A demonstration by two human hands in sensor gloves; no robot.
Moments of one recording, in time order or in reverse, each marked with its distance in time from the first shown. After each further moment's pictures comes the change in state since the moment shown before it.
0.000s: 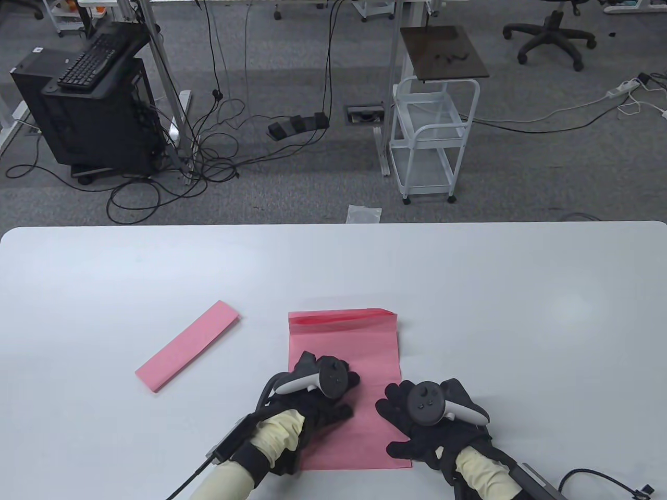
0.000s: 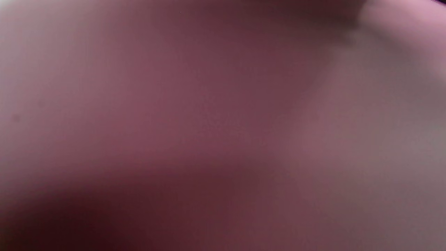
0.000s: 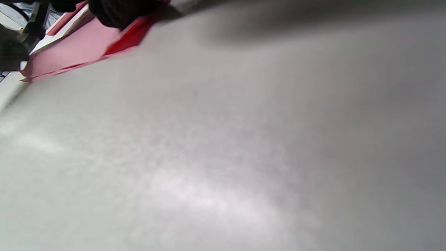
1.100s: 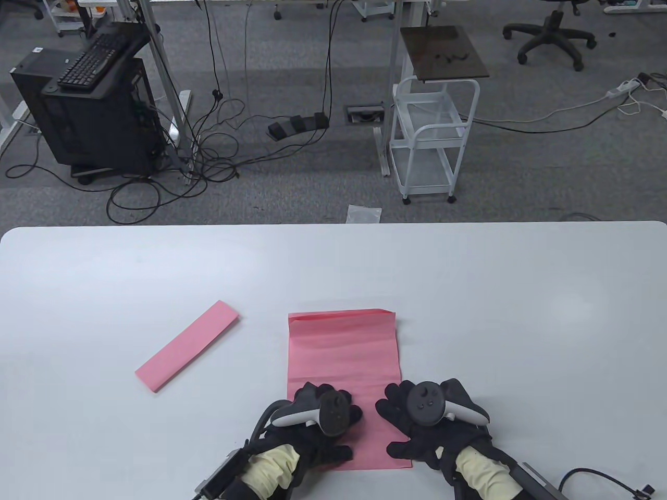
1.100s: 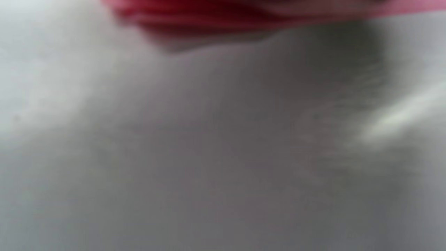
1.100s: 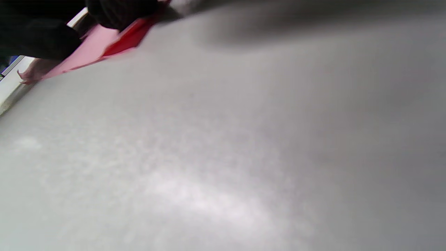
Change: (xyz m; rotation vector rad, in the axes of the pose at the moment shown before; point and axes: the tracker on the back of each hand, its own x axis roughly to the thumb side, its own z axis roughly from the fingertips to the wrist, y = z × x) left_hand 0.024 -0.045 0.041 -0.059 -0.099 -0.128; right_hand 0.000 -0.001 0.000 -0.010 -0.001 0.007
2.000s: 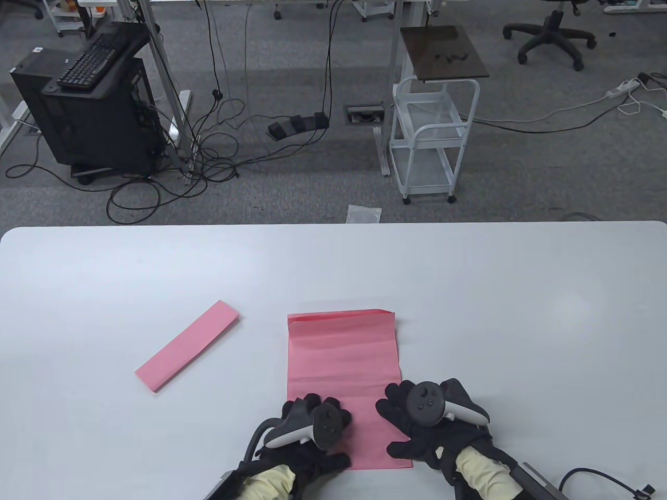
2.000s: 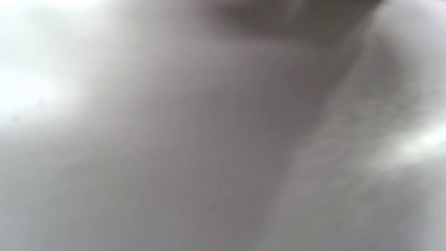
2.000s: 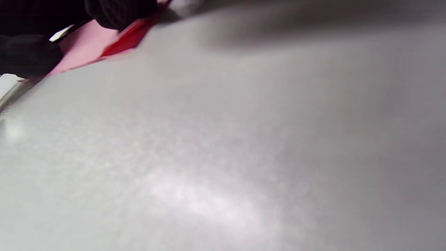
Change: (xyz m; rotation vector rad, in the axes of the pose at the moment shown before) left_hand -0.012 -0.023 0.032 0.029 0.117 0.101; right_hand 0.001 0.000 0.000 -0.007 0.002 0.012
